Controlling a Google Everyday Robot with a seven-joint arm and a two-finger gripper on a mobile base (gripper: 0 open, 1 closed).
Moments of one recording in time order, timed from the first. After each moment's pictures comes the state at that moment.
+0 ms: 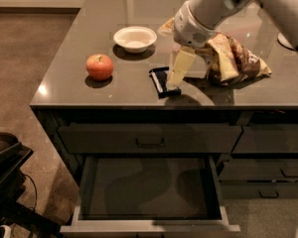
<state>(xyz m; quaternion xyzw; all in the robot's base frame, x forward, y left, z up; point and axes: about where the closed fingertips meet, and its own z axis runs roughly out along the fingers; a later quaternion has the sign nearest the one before) 0.619 -0.061 0.914 -0.72 0.63 0.08 0.27</state>
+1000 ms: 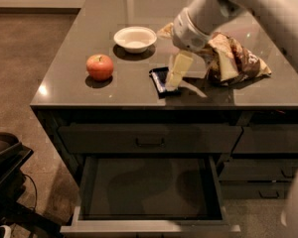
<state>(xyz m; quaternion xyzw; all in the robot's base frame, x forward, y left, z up) 0.641 -0.055 0.893 -0.73 0.62 0.10 0.28</state>
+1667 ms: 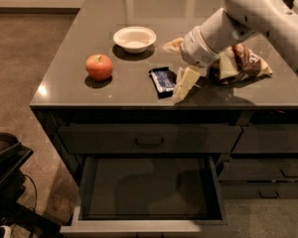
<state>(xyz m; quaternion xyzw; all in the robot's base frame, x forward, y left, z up) 0.632 -0.077 0.860 -0.71 0.61 0.14 0.31</state>
